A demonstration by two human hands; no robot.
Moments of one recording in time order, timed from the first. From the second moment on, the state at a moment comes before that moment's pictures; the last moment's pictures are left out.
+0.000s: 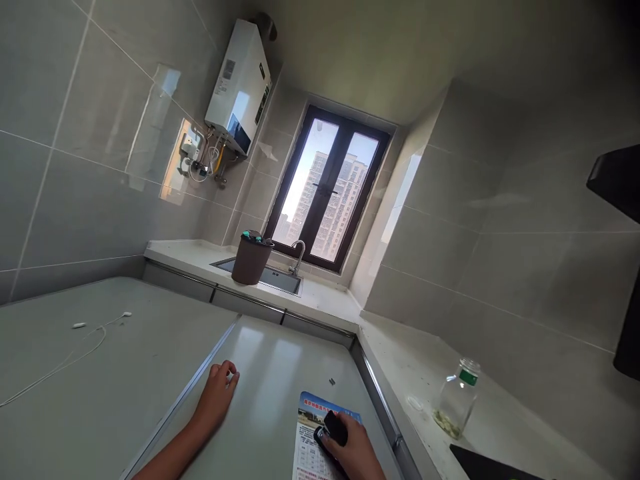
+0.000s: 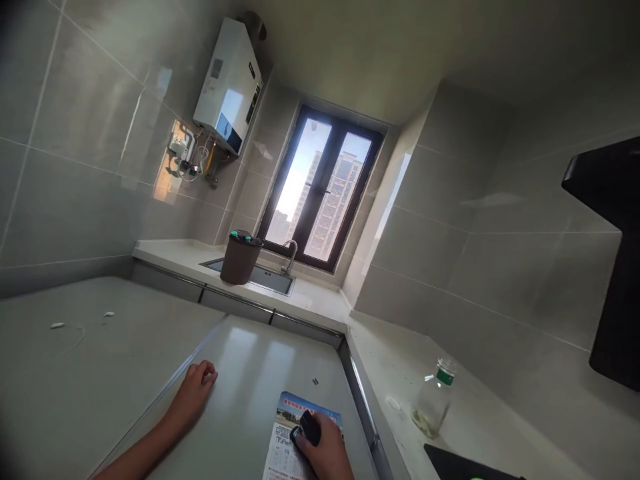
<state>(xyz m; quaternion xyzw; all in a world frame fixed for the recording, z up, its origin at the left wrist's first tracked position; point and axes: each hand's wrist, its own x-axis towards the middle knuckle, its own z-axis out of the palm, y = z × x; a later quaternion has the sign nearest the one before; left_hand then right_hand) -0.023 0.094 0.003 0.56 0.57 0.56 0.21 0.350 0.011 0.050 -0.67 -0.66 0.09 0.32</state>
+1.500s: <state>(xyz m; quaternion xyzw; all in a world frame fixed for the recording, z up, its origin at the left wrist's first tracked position) -0.069 0.091 0.024 0.33 0.53 0.72 0.30 0.227 0.110 0.045 -0.66 -0.72 -0.01 0.22</state>
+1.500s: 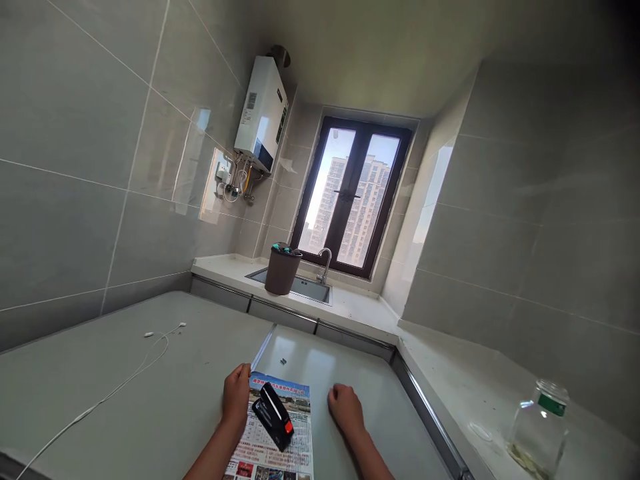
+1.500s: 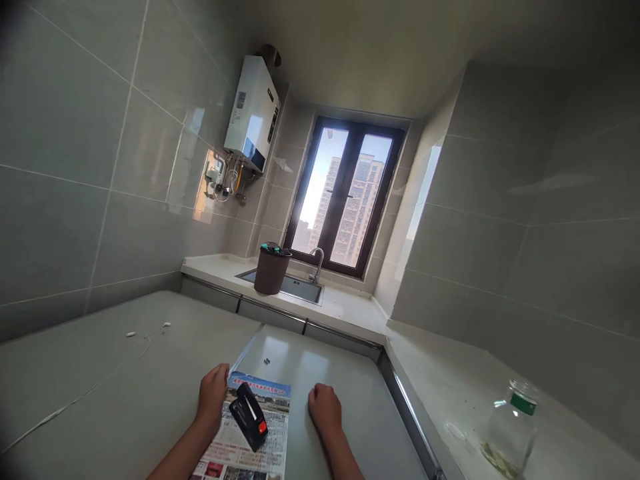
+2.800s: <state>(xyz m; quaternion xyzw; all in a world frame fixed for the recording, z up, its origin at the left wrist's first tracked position) -0.070 0.098 0.024 0.36 0.46 0.72 0.38 0.107 0.040 0.051 -0.49 -0.82 0.13 0.26</state>
